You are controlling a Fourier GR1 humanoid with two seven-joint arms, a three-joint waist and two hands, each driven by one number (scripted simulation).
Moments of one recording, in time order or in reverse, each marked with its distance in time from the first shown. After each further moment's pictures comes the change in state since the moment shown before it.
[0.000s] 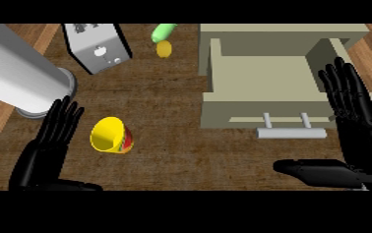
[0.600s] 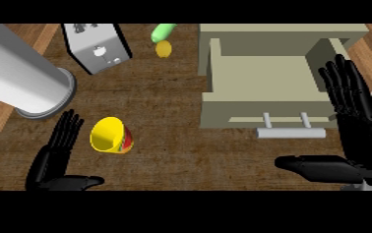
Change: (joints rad) left arm -0.077 0.048 0.091 0.461 -0.123 -0.034 -0.287; right arm -0.021 0.001 -0.022 0.023 -0.005 0.020 -0.010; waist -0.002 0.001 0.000
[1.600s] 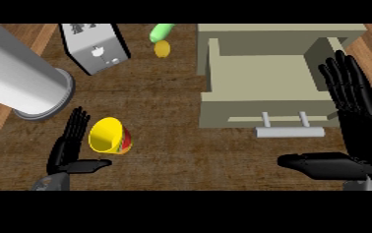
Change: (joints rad) left arm -0.391 0.093 0.087 0.871 -0.103 0.016 -0.487; right arm -0.030 -0.001 -0.024 0.005 -0.019 0.037 0.035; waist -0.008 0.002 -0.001
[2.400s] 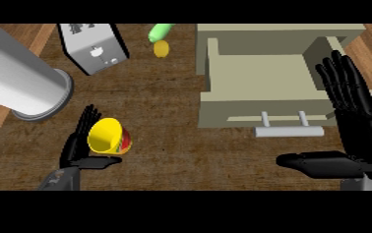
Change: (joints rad) left arm -0.103 -0.019 -0.006 0.177 -0.026 0.010 -0.072; right arm -0.005 0.005 -0.003 0.019 -0.006 0.015 -0.019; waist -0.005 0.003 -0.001
